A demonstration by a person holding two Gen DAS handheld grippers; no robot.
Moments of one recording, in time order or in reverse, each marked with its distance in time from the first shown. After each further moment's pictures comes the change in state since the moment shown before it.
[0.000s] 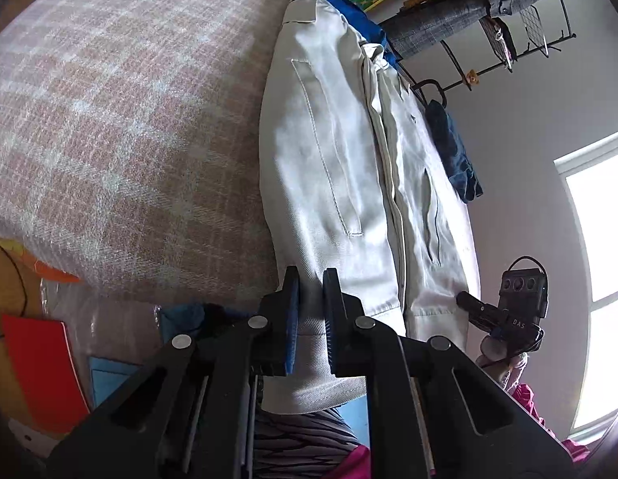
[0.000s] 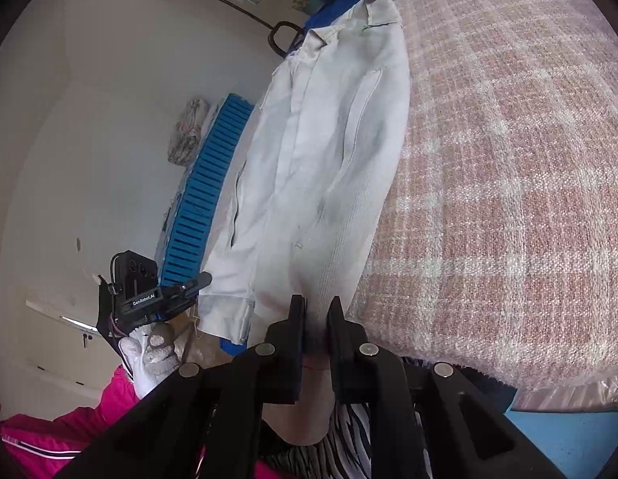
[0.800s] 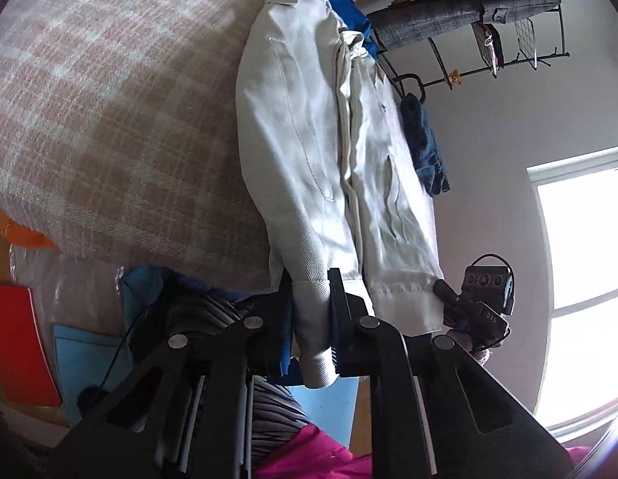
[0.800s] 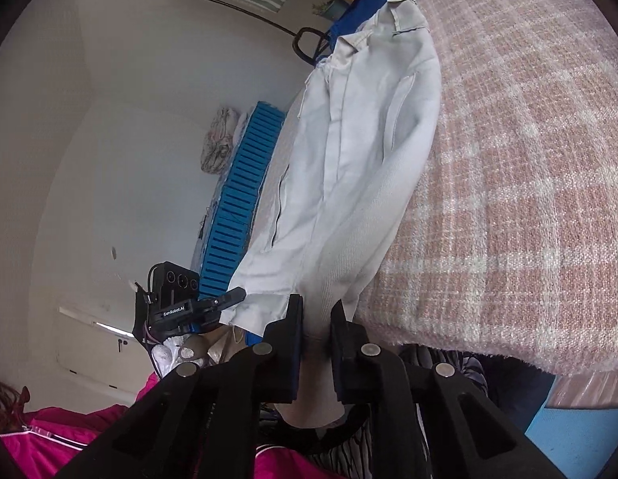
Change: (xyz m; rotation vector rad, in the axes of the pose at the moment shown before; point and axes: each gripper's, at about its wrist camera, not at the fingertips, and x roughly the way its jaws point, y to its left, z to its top) left arm -0.014 -0.014 -0.001 -0.082 0.069 -0.147; right arm 0.003 0.015 0.014 0.051 -0.027 0.157
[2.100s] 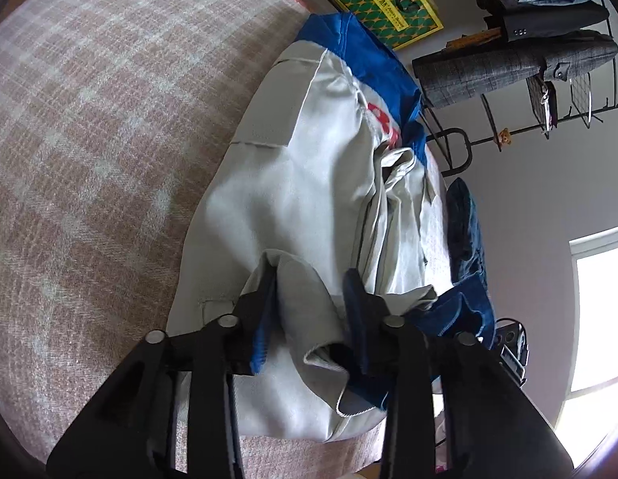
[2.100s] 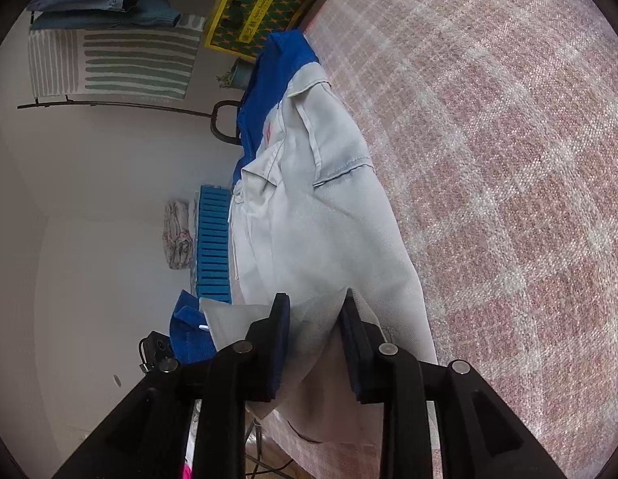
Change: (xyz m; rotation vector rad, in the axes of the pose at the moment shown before) left arm 0.086 -0.018 0.206 -0.095 -0.135 0.141; right arm 0.017 -0.083 0.187 0.338 -0.160 -0.076
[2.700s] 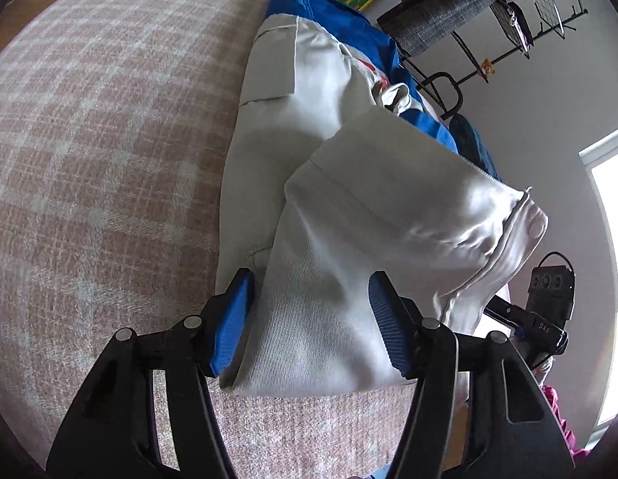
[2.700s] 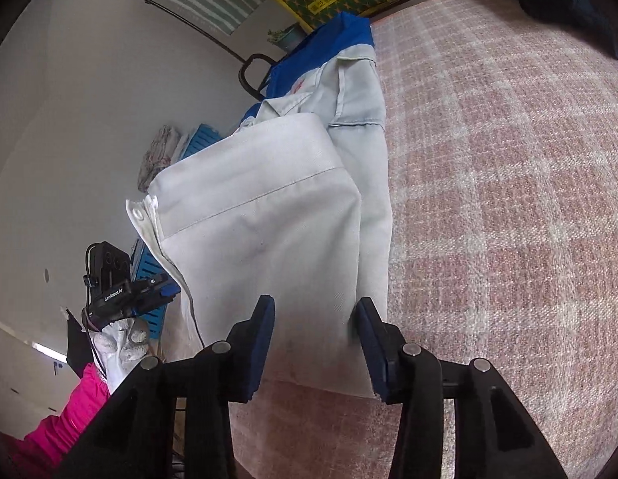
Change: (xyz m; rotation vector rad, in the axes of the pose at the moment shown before) left arm 0.006 0.015 -0.040 0.297 0.072 0.085; right arm -0.010 0.004 -0.055 -0.431 0.054 -0.188
